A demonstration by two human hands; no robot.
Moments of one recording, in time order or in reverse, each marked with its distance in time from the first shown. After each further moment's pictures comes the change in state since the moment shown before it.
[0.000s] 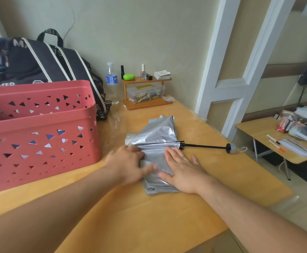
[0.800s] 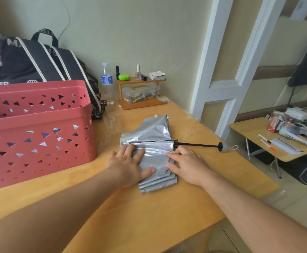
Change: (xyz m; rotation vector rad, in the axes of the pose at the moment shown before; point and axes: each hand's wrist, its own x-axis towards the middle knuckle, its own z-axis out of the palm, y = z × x) left_hand 0.006 0.019 0.021 0.168 -0.146 -0.051; right_hand -0.010 0.033 -0.004 0.123 0.232 0.007
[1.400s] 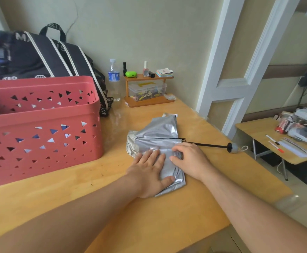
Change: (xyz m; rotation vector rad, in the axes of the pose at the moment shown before) left_hand -0.011 0.030 0.014 -0.160 0.006 0.223; right_hand 0.028 -0.009 0.006 0.173 0.165 0.067
